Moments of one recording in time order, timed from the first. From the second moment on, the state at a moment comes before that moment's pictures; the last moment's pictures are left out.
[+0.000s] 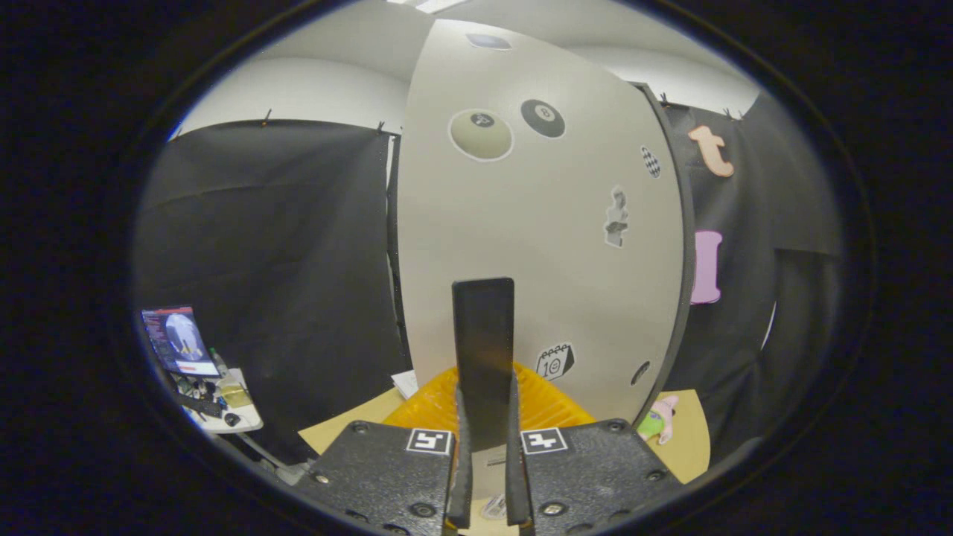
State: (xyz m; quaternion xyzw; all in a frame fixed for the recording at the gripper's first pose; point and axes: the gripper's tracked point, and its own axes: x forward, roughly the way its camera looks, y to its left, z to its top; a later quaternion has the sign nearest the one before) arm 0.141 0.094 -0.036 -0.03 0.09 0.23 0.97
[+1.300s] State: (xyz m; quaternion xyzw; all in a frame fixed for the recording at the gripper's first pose) arm 0.118 -0.054 -0.017 0.01 0.06 0.06 1.00
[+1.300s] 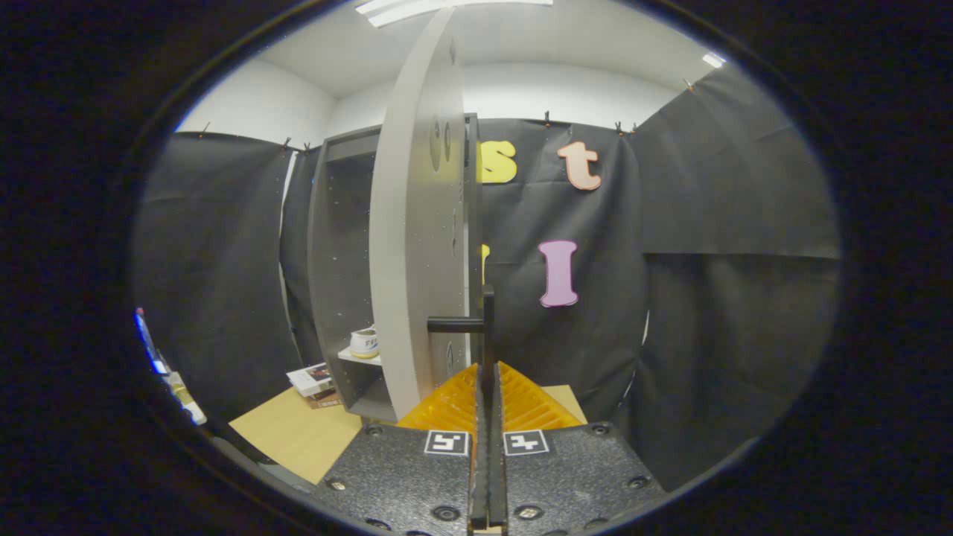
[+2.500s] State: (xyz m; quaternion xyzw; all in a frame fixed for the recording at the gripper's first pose) arm 0.068 0.095 -0.181 0.03 0.05 0.07 1.00
